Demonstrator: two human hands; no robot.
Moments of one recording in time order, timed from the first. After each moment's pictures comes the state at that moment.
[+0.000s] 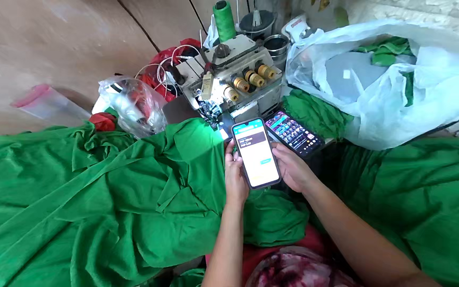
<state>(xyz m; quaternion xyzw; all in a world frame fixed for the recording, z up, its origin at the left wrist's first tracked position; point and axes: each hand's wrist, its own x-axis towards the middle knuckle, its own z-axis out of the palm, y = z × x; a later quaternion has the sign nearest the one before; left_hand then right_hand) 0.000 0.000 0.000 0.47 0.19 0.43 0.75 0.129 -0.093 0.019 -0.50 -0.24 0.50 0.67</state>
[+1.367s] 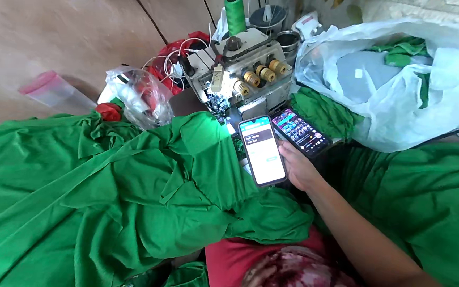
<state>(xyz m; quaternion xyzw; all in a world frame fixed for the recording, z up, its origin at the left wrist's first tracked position) -0.178 -0.172 -0.049 0.70 0.28 0.19 0.62 0.131 -0.090 0.007 -0.51 -0.25 0.47 0.67</state>
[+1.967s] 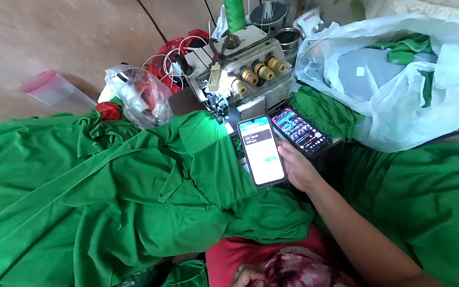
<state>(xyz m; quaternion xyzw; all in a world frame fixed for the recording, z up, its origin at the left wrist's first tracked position) -0.197 -0.175 -0.097 0.67 0.31 0.24 0.63 0.131 -0.094 0.007 -0.50 -0.27 0.49 0.67</state>
